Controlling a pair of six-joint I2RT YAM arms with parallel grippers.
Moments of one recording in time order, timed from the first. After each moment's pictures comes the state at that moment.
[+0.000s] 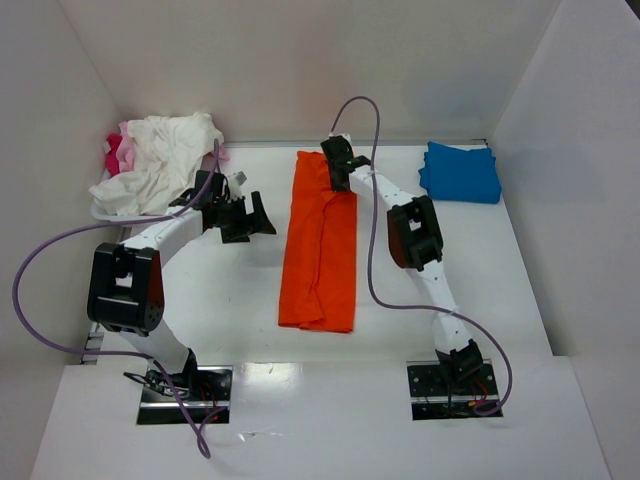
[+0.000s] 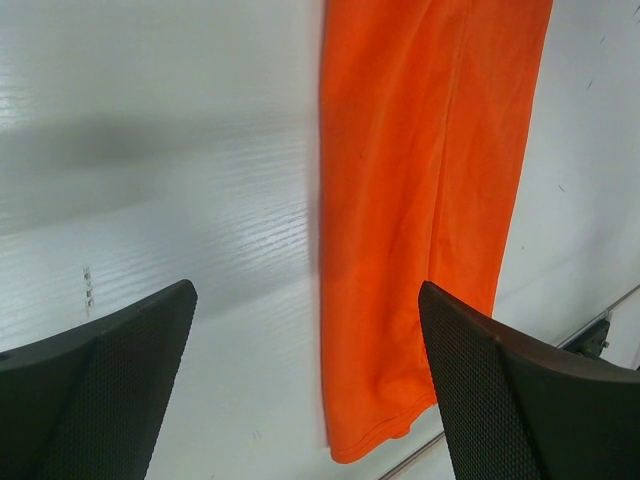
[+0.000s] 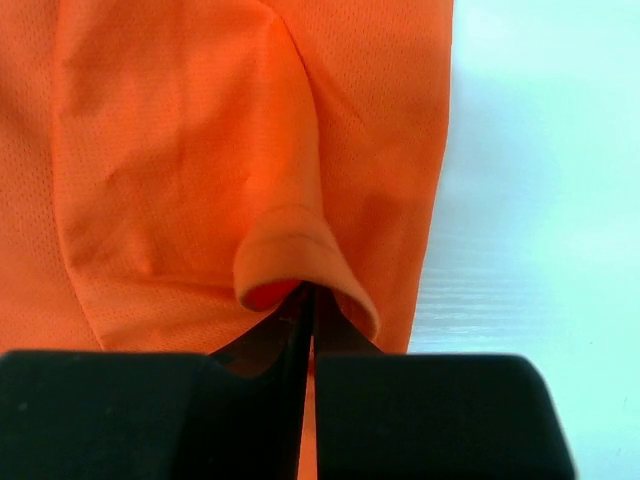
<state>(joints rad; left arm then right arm) -0.12 1.66 1.11 -0.39 0.47 -0.37 0.45 2.55 2.22 -0.53 0.36 0.21</state>
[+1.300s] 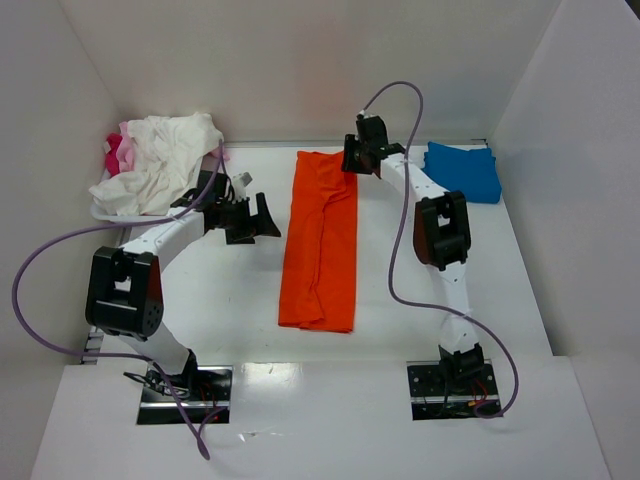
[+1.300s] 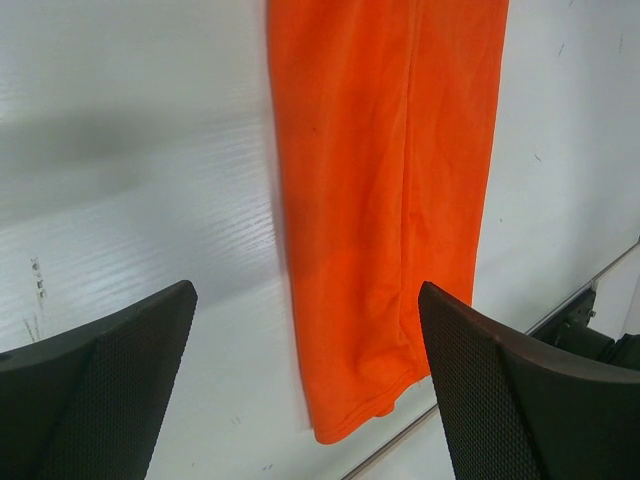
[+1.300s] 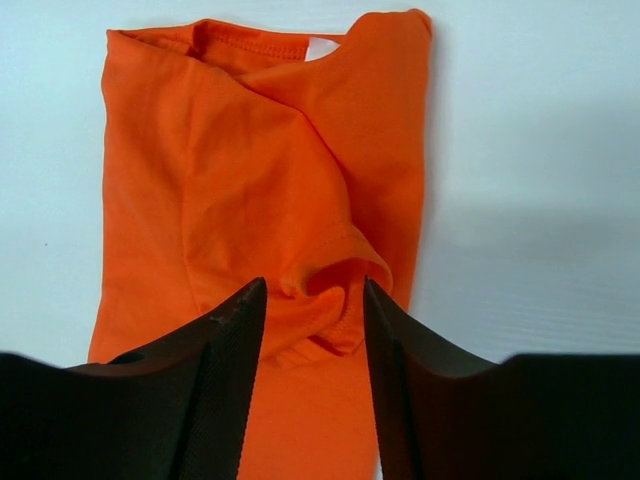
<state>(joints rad) -0.15 1.63 1.11 -0.42 0.51 -0.37 0.32 2.36 2.06 -0.40 0.00 0.34</state>
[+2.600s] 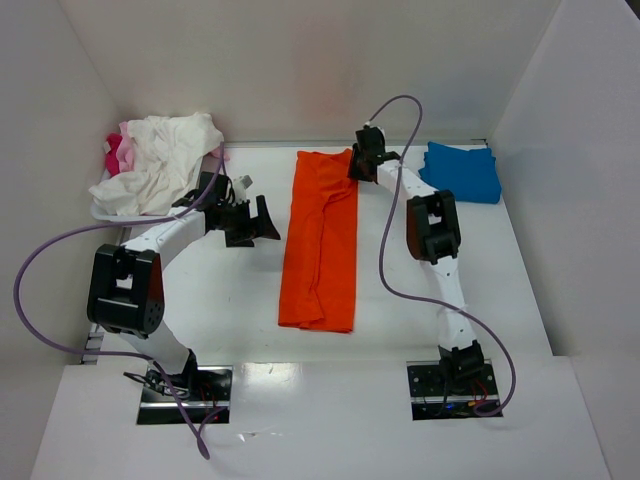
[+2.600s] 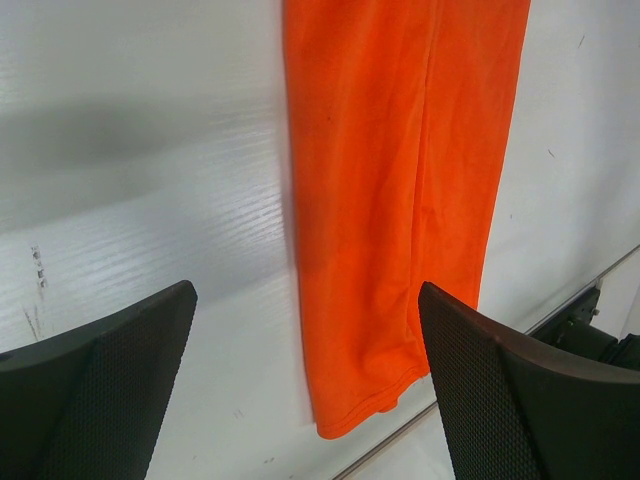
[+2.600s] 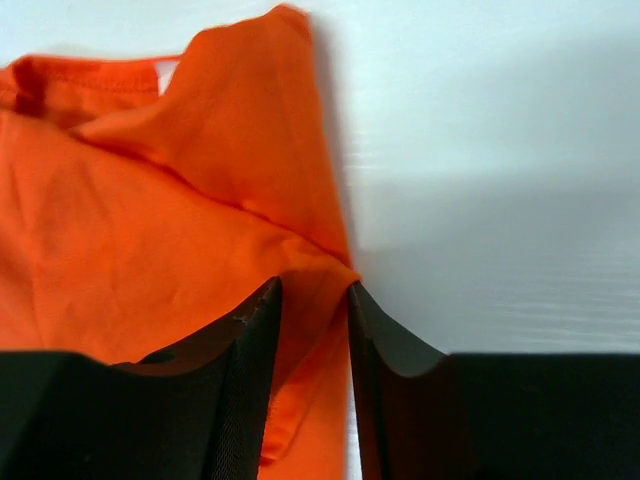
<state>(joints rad) -0.15 1.65 1.11 -0.44 0.50 -0.37 0.29 2.53 2.15 -0.36 0.10 0.41</state>
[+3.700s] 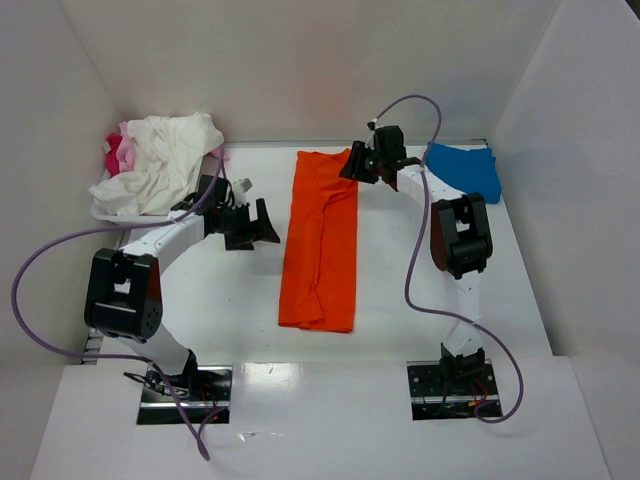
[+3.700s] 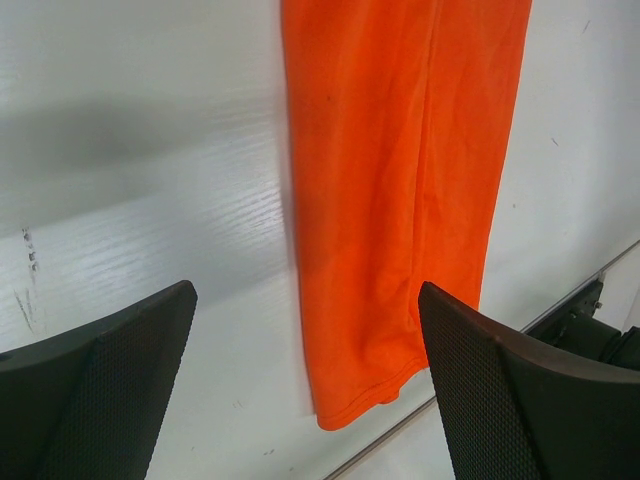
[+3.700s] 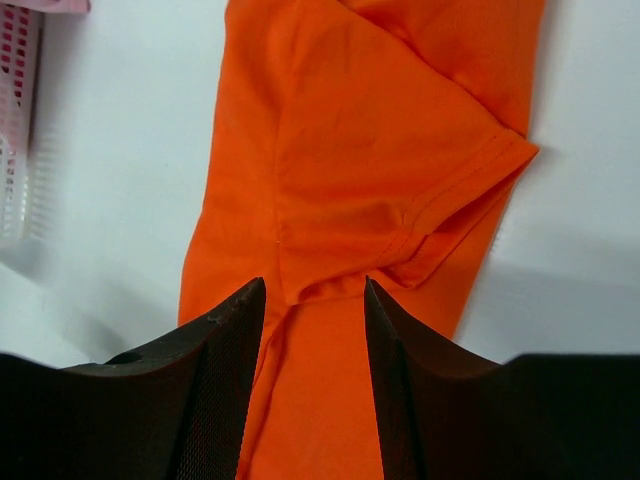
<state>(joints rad) -0.16 1.62 1.07 -0.44 0.50 -0.37 0.26 2.17 1.71 -0.15 -0.31 0.43</state>
